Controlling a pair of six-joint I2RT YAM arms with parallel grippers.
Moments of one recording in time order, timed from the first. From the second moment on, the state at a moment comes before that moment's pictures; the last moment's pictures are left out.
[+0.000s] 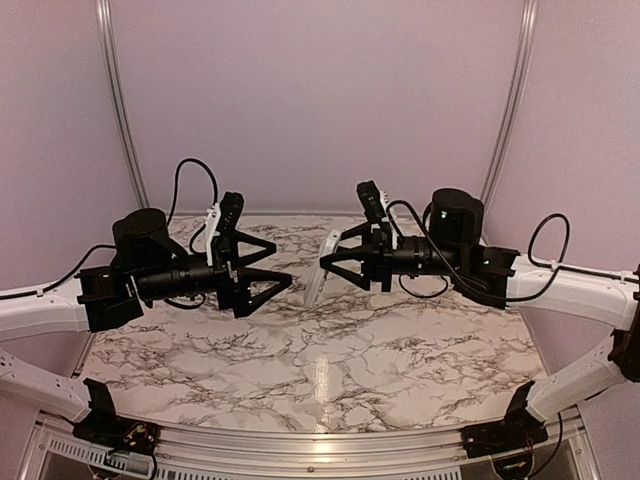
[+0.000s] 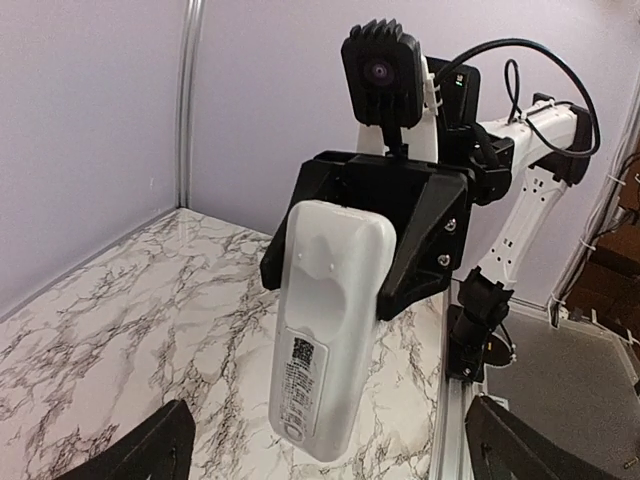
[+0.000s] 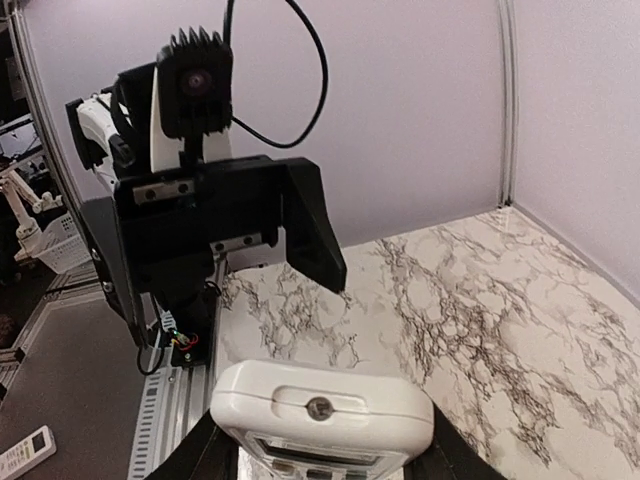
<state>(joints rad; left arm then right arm) -0.95 1.14 0.81 0.25 0.35 -0.15 0.86 1.29 0.93 0.31 -0.63 0.13</state>
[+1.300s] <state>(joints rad) -0.76 1.08 0.77 -0.19 -0.16 -0.50 0.84 2.23 1.75 -0.90 -0.24 -0.08</state>
